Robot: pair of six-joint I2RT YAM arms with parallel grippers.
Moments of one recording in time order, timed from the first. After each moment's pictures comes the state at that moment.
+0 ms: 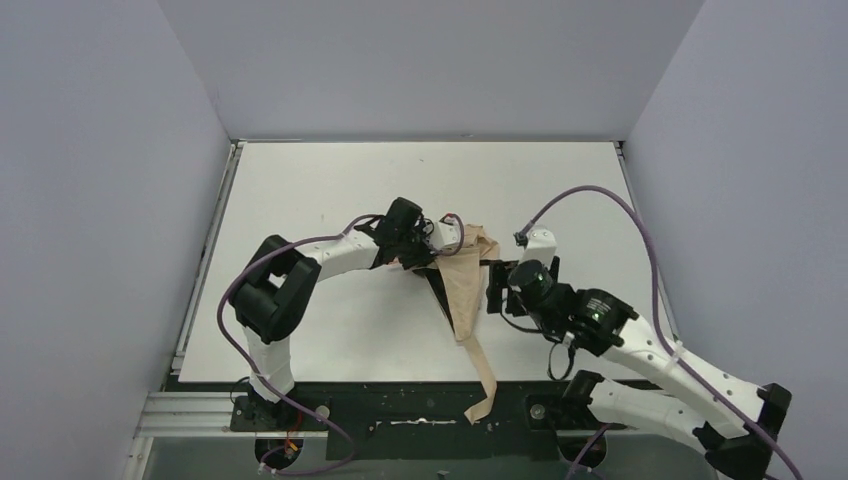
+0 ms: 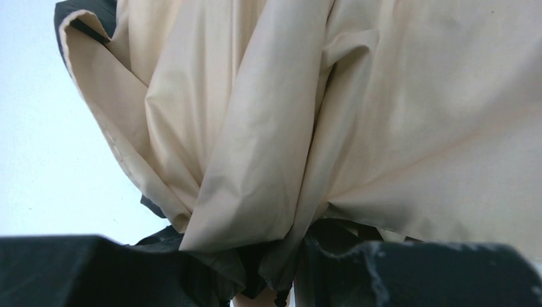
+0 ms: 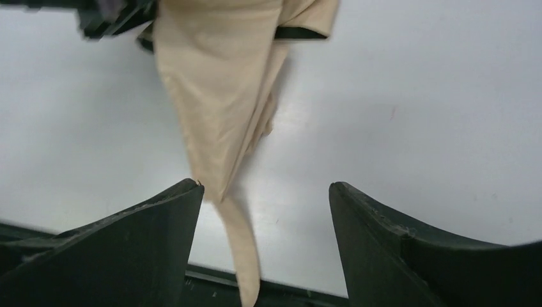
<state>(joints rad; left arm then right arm) -0.66 1.90 1.19 -0.14 0.19 0.60 1.00 0.82 0.85 -0.84 0.48 0.67</state>
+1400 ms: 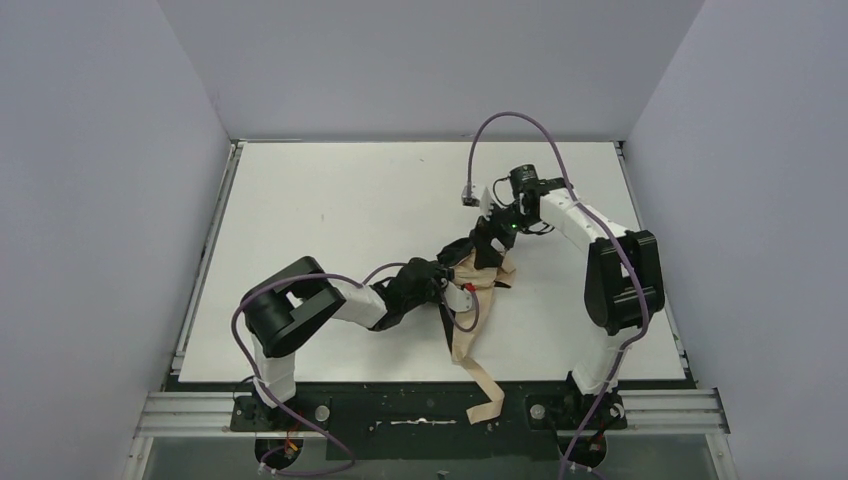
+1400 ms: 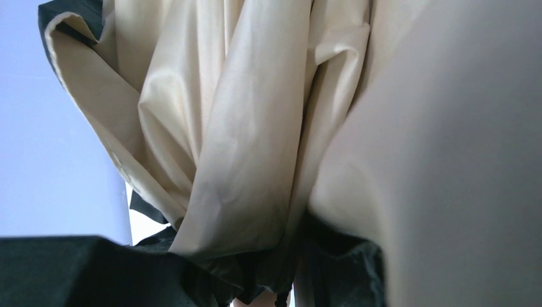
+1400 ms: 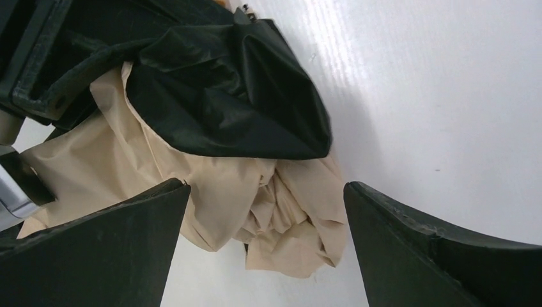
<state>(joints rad) -0.92 1.88 0.77 0.58 -0.13 0.99 0.26 1.83 1.37 -0.79 -0.68 -0.78</state>
